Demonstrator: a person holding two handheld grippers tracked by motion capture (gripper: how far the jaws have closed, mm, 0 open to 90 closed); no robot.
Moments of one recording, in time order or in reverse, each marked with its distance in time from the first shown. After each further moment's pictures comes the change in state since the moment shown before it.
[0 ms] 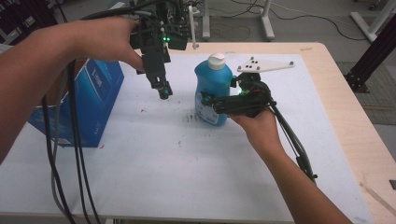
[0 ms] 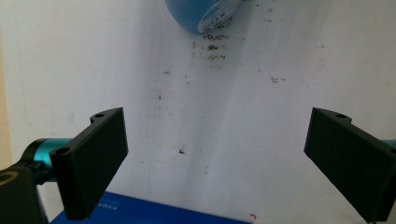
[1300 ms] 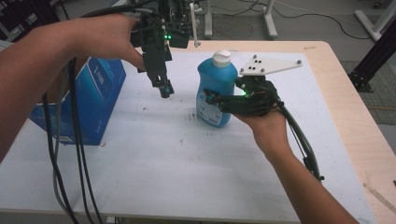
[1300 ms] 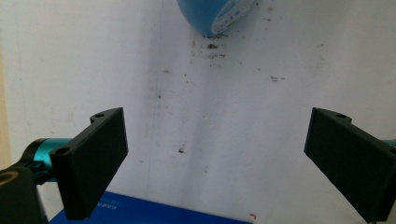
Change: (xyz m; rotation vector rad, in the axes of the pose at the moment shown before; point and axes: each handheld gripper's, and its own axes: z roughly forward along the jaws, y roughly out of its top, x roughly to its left) left arm -0.001 -0.003 -0.001 -0.006 -0.001 -0.003; right arm 0.013 0.009 -0.013 0.003 0.033 -0.136
